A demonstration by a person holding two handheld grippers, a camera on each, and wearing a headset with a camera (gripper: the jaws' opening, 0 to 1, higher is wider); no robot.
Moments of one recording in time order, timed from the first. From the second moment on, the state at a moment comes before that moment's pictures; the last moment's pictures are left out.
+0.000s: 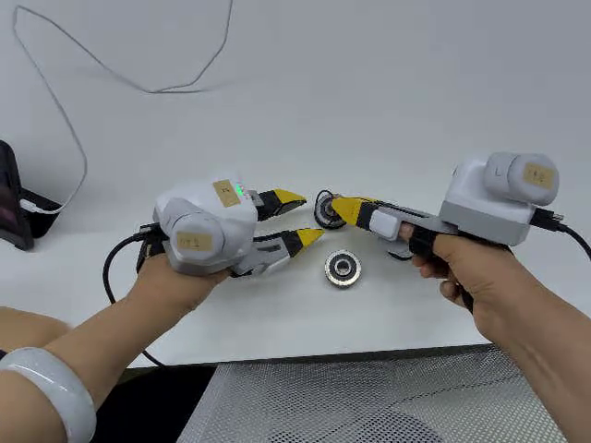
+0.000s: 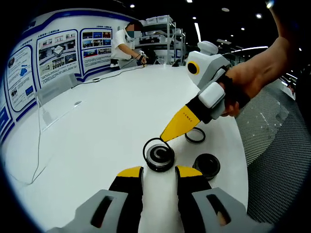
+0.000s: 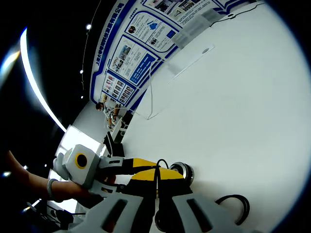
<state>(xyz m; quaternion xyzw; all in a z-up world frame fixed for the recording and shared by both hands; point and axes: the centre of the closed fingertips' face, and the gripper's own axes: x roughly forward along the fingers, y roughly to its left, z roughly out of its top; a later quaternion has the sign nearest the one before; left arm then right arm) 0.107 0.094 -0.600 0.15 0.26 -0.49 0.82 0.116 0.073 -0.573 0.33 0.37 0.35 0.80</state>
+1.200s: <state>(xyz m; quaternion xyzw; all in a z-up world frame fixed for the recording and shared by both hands) 0.092 0.111 -0.592 0.12 0.25 -0.47 0.83 0.081 -0.009 -0.589 0.27 0.40 0.28 0.83</state>
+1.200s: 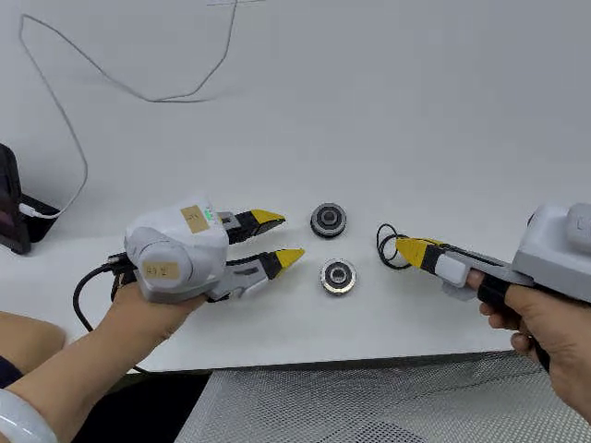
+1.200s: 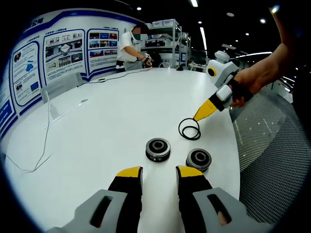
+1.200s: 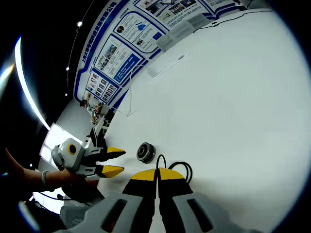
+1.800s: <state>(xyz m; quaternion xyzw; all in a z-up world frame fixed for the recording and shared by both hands) 0.092 0.113 -0.593 0.12 0.25 -0.47 0.84 0.074 -0.022 -0.603 0.13 0.40 0.29 0.86</state>
